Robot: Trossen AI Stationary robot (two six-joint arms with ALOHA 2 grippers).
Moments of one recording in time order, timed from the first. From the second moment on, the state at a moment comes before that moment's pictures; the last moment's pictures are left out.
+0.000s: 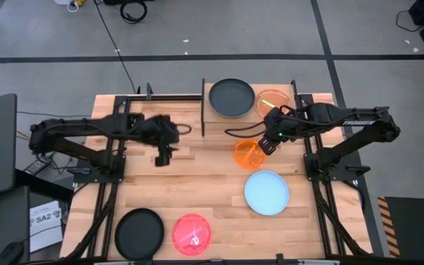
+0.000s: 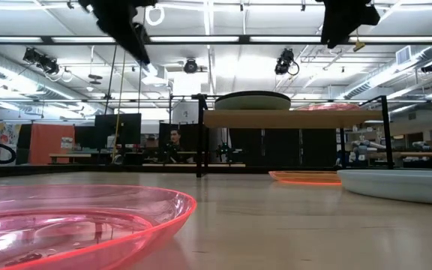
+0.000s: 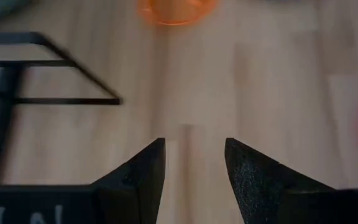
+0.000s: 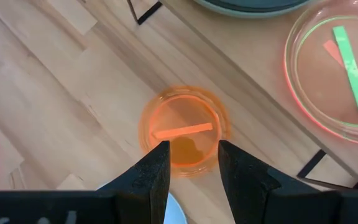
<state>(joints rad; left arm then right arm) 0.07 1.21 1.11 -0.80 -0.09 0.10 0.06 1.26 1.40 -1.29 0.35 0.80</state>
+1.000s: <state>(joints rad) -0.01 1.11 0.74 -0.37 -0.07 0.01 0.08 1.23 0.75 -0.95 0.26 1.20</state>
